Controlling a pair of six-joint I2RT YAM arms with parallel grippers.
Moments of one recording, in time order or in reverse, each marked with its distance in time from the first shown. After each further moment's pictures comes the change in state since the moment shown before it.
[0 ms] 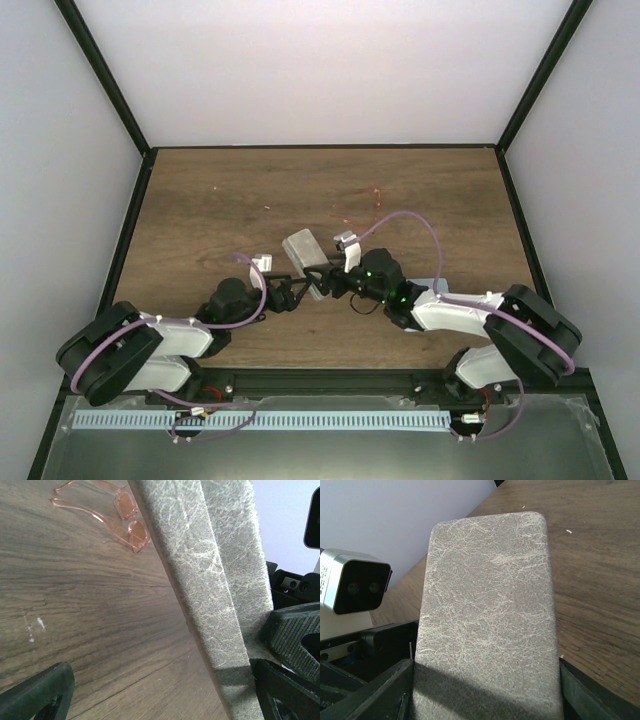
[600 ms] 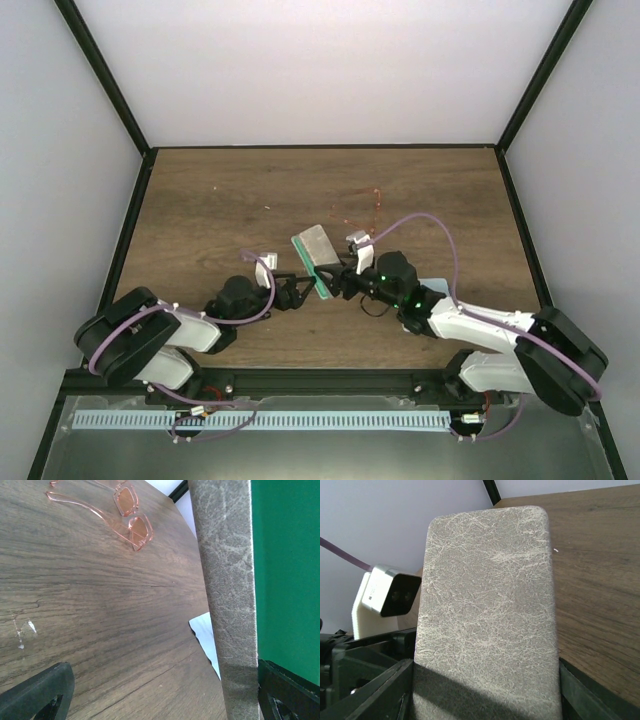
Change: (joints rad) left arm -0.012 0.129 0.035 0.091 -0.010 -0.011; right arm -0.015 -0.176 -0.050 -0.090 0.026 -0.038
